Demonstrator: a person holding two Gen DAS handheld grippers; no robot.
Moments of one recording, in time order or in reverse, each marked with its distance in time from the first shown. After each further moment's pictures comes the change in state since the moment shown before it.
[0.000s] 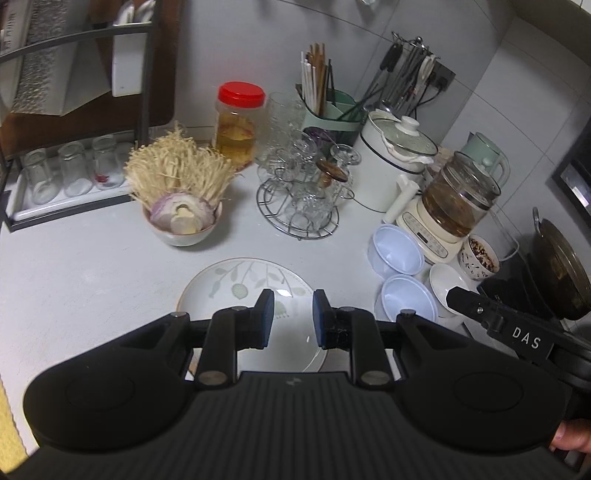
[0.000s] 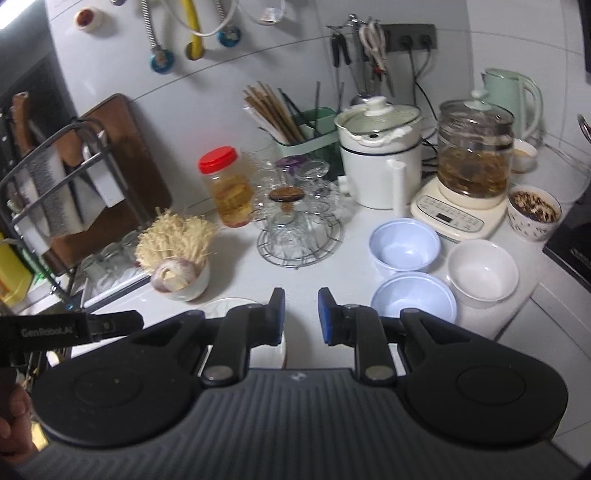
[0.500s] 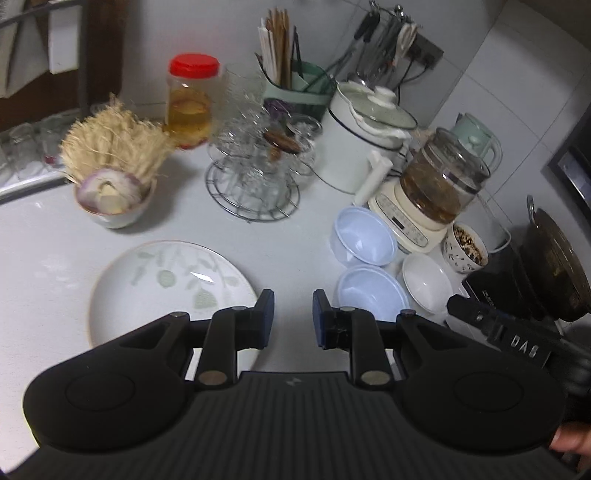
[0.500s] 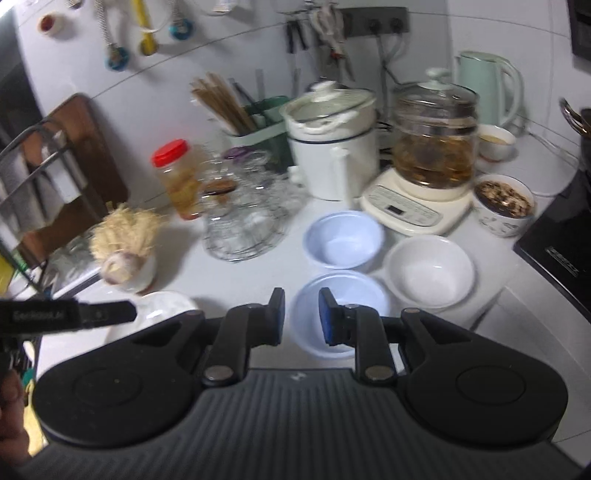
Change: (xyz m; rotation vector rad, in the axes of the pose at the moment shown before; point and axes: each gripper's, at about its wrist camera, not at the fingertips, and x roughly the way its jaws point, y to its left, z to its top) left arm 0.066 -0.074 -0.008 -0.019 0.052 -0.032; right arm 0.019 -0.093 0.008 0.006 0.041 -0.028
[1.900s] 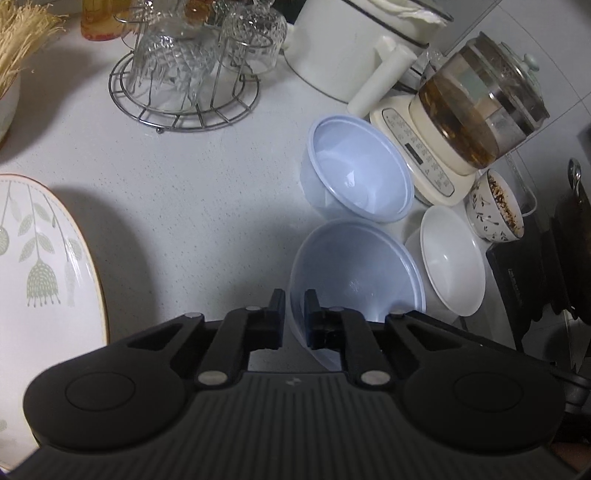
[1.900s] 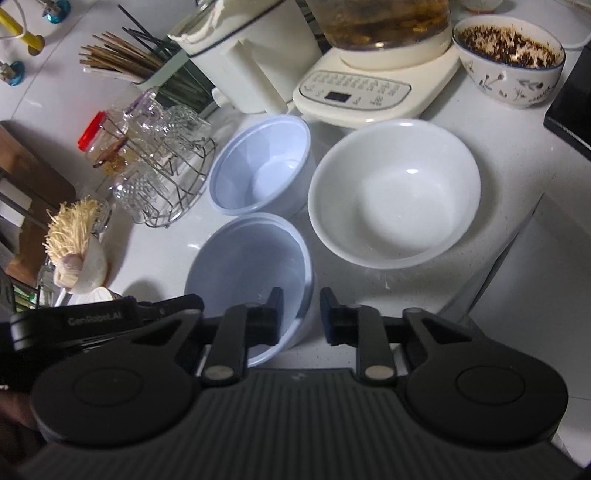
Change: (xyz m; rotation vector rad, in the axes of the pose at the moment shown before) left arm 0.195 -0.041 -0.005 -0.060 0.259 -0.035; right arm 0.133 -0.113 -0.016 0.246 0.289 0.128
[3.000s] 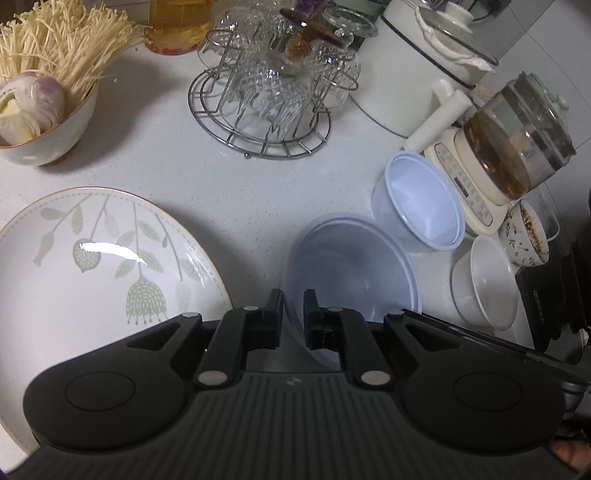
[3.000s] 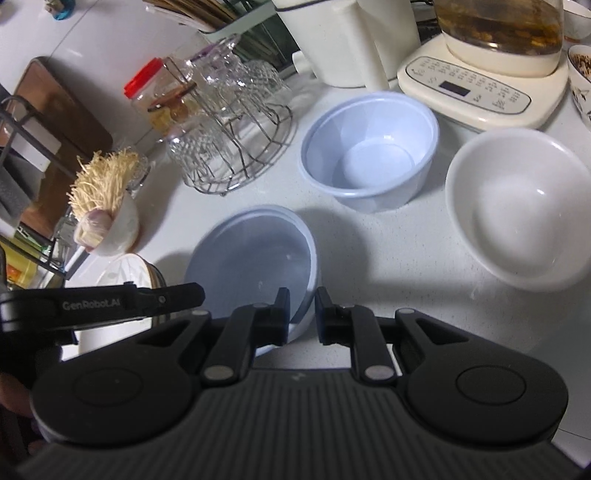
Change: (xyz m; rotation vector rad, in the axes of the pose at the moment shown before) left arm -0.035 0.057 0.007 -0.040 -0.055 0.070; right arm 0.035 0.065 -0.006 -0.166 0.044 0.075
